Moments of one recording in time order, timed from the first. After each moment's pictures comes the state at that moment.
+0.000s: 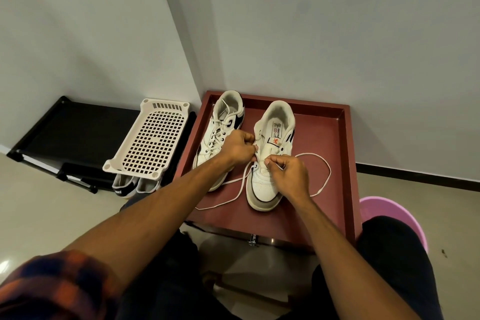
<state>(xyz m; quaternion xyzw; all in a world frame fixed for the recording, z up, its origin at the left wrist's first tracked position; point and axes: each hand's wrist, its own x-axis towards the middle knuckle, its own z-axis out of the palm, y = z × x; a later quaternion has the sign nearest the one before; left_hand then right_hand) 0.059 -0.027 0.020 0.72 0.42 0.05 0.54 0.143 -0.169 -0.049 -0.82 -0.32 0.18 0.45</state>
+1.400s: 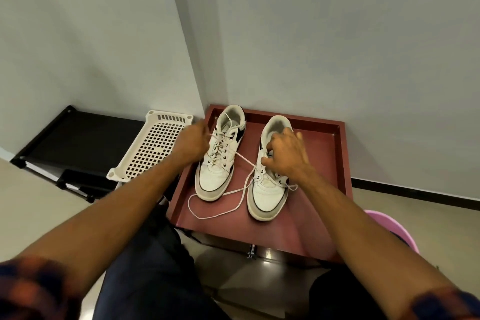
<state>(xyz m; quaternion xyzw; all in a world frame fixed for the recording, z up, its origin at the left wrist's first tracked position) -0.013 0.058 0.050 0.88 0.42 0.11 0.20 0.178 -0.118 0.036 -0.84 -0.53 0.01 0.03</state>
